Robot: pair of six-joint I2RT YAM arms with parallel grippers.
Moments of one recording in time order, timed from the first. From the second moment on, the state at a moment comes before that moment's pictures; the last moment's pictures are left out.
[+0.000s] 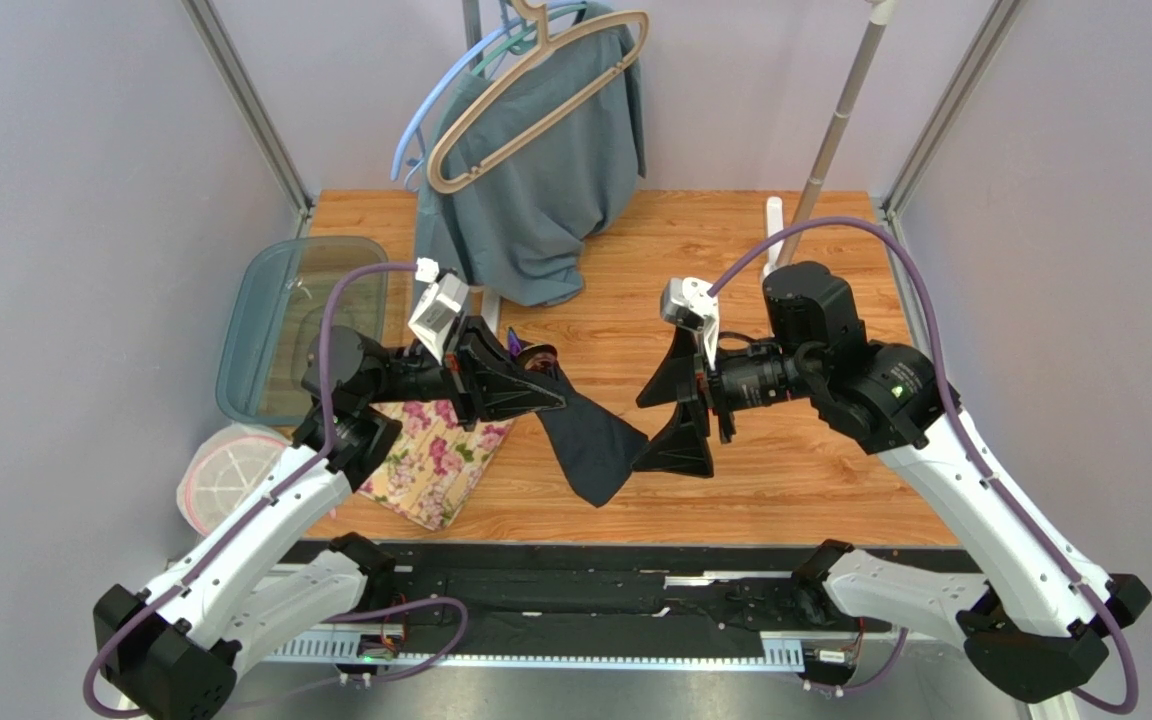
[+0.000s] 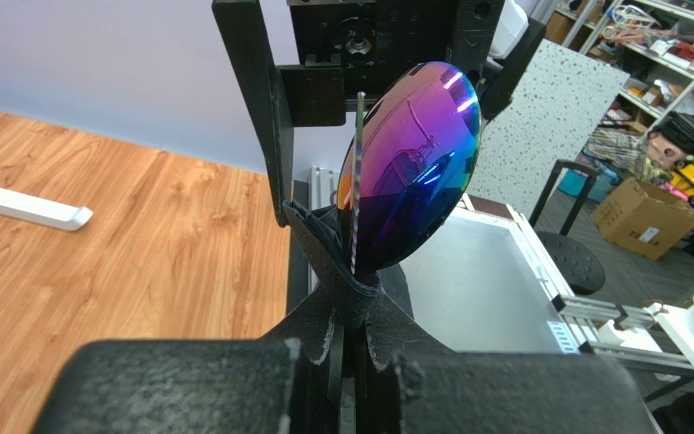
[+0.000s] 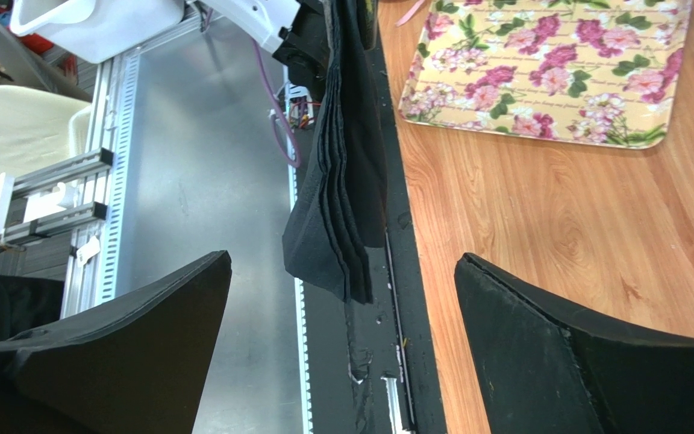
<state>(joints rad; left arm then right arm) -0.53 0.89 0.77 0.52 1.03 -0.67 0.69 1.05 1.36 -0.84 -0.83 -0.03</state>
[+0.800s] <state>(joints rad) -0.57 0.88 0.78 0.59 1.09 -0.73 0.69 1.08 1.31 -0.81 -1.05 0.00</state>
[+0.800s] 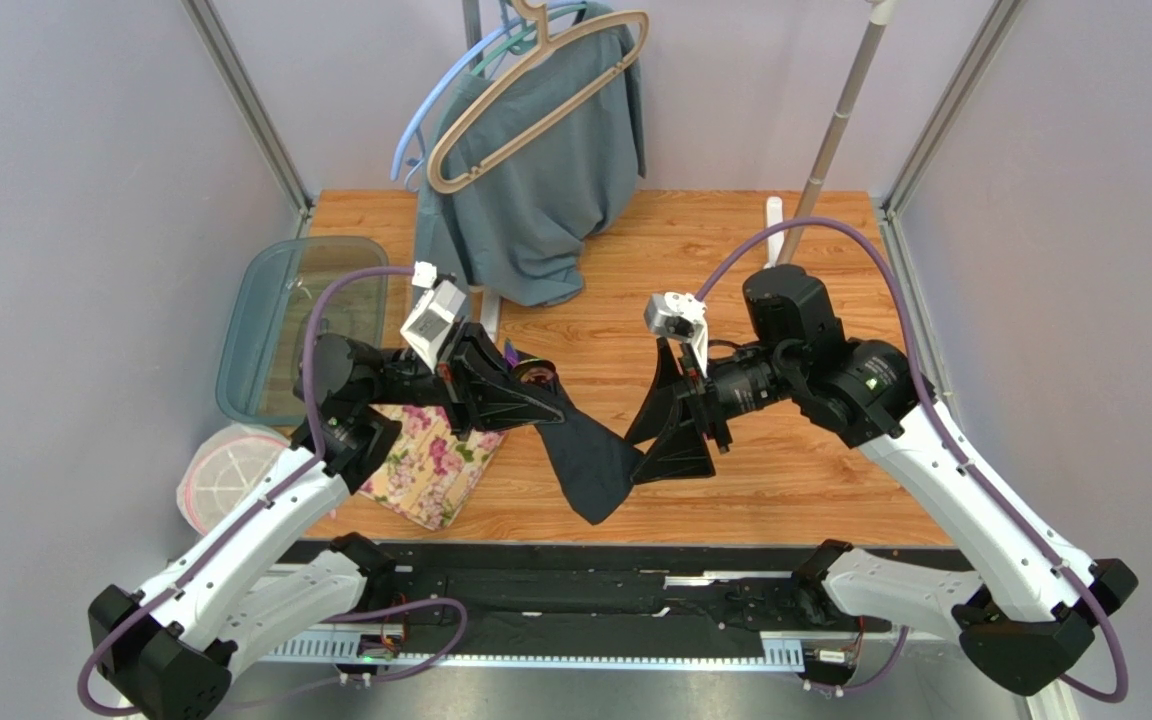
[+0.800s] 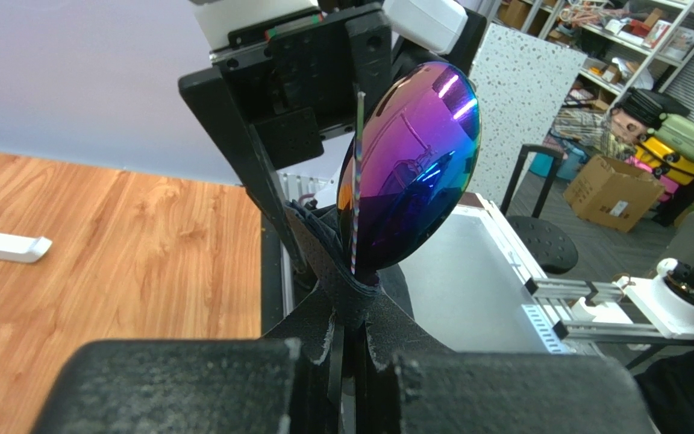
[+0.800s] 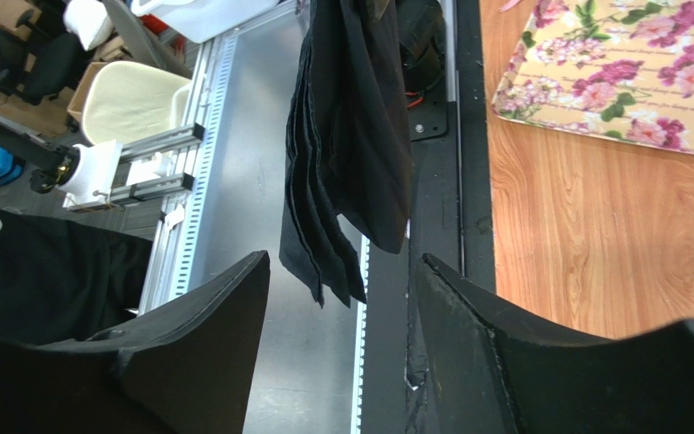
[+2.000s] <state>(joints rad) -0.62 0.96 0.83 0.62 1.06 -0.80 0.76 1.25 1.26 -0.59 -1.02 0.10</state>
